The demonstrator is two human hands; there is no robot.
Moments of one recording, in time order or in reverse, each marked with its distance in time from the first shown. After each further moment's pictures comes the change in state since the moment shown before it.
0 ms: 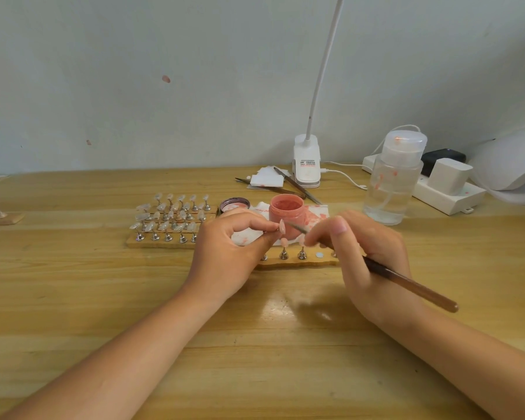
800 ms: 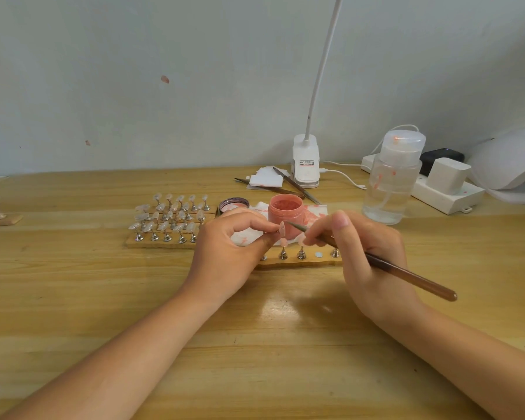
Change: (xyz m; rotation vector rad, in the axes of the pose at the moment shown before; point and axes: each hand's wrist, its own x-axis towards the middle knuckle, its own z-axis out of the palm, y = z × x) left_hand 0.000 -0.002 0.001 -0.007 -0.006 0.011; right_hand 0.000 -0.001 0.001 0.133 0.016 0.112
